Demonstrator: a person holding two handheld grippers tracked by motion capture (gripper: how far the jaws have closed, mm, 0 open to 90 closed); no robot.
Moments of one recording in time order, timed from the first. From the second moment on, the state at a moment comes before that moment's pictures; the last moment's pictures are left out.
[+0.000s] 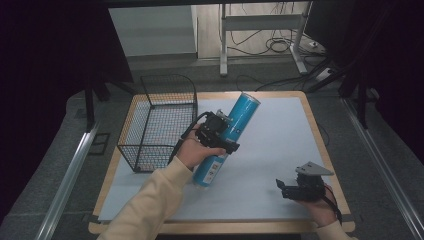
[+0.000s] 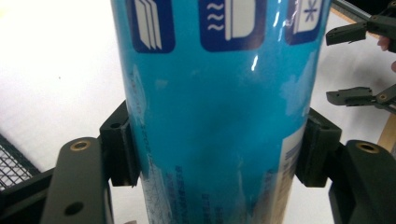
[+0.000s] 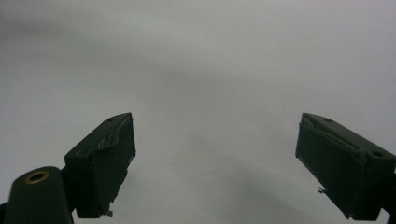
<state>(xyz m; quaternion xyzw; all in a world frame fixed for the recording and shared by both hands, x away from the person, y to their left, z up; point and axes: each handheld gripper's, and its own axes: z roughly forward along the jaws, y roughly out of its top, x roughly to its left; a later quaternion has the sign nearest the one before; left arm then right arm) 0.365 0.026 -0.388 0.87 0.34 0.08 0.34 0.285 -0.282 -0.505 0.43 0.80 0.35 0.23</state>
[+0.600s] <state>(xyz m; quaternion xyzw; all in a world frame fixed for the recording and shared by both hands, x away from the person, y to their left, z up) 0.377 0.030 -0.373 0.86 0.35 0.06 0.36 0.285 -0.283 -0.505 0.43 0.80 0.36 0.23</state>
